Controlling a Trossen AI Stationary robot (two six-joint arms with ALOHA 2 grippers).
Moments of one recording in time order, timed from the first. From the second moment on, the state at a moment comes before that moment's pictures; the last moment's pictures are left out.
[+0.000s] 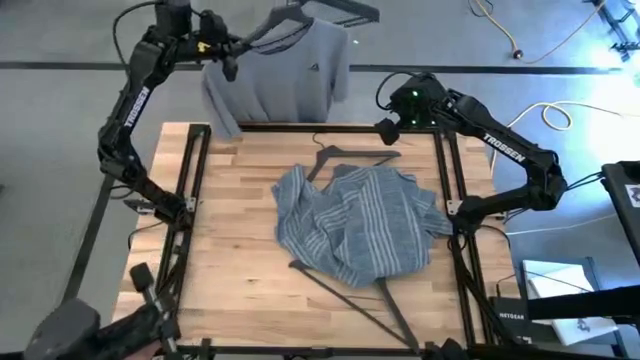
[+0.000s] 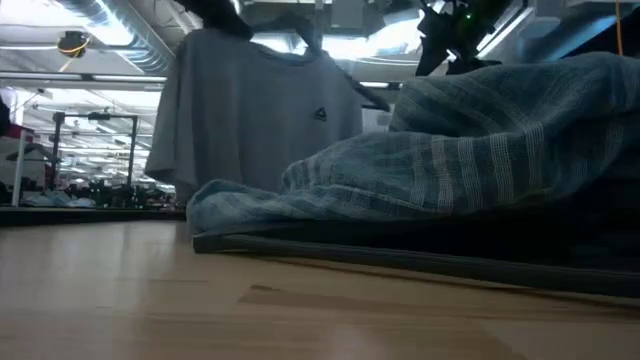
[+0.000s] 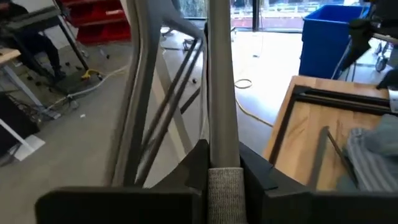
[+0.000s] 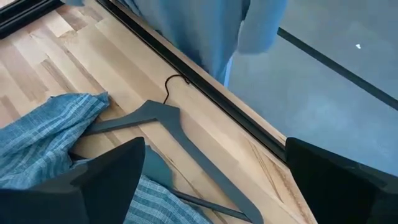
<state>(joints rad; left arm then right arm) 1.15 1.51 1.87 -0.76 0.53 0.42 -0.68 1.31 1.36 -0.83 -0.01 0.10</state>
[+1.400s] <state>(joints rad) 0.54 0.99 1.87 -1.24 0.43 0.13 -0.14 1.35 1.53 -0.12 -0.16 0.12</state>
